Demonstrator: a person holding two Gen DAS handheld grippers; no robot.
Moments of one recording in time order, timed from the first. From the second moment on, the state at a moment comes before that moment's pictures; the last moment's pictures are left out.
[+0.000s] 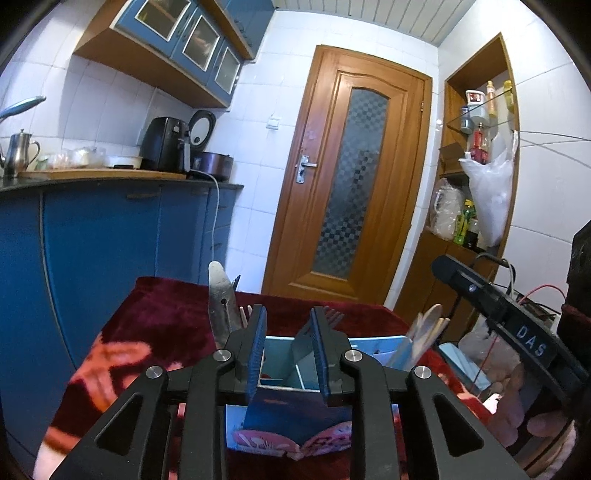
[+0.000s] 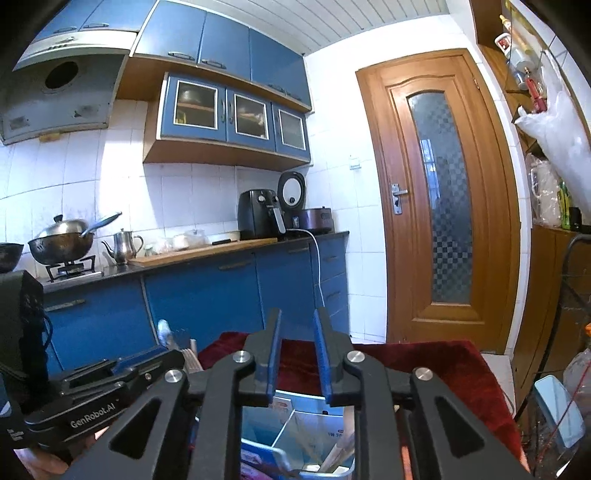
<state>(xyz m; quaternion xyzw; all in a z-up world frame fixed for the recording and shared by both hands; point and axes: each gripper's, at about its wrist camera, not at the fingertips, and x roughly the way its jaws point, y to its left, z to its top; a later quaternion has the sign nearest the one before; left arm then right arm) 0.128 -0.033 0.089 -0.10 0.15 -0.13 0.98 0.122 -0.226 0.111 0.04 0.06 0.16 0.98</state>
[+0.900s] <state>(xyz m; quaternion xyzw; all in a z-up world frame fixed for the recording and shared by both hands) 0.008 -0.024 0.126 -0.04 0.14 -0.11 0.98 -0.003 -0.214 0.115 0.07 0.11 0.17 0.98</state>
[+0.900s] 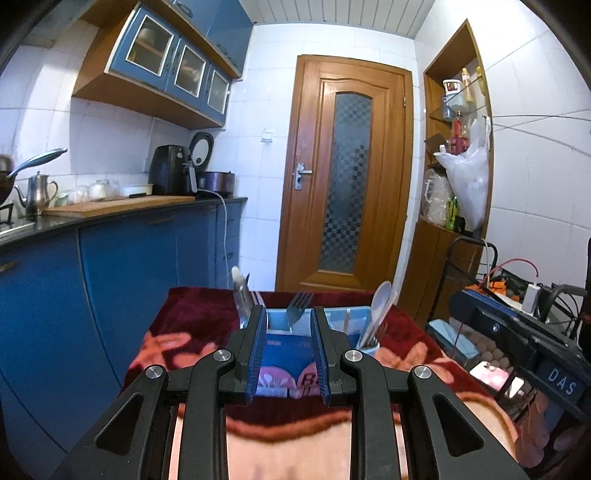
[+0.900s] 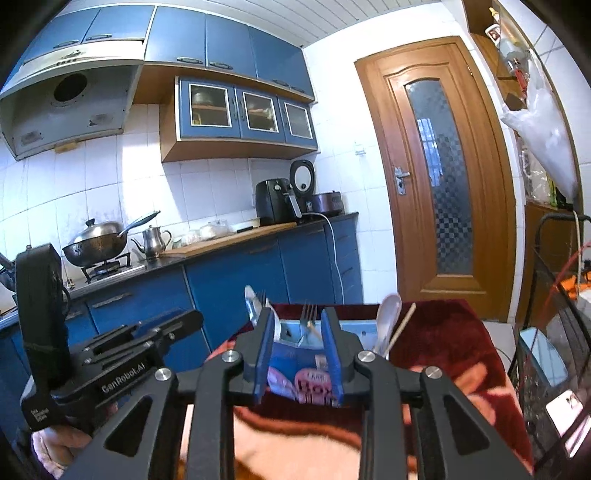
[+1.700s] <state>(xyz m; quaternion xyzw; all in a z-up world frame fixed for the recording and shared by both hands) -0.012 -0.023 0.029 -0.02 0.18 -0.04 0.98 -0.027 -0.220 0.013 0.05 0.17 0.11 0.98</state>
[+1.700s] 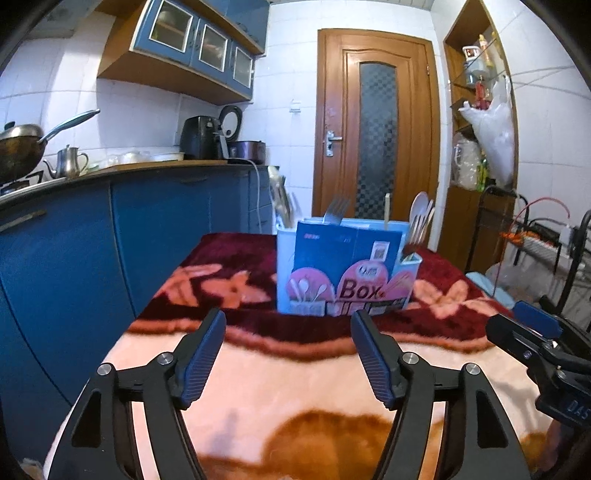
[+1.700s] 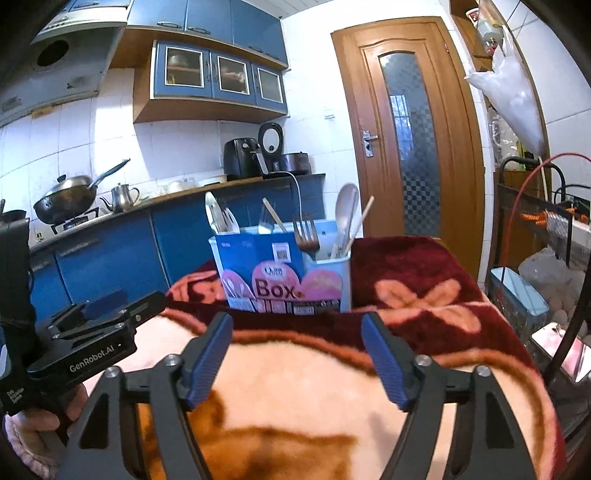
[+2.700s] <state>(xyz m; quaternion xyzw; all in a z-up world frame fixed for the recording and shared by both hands) -0.008 -0.021 0.008 -0.02 0.20 -0.02 0.98 -0.023 -0.223 -0.007 0.06 0.18 0.08 0.98</state>
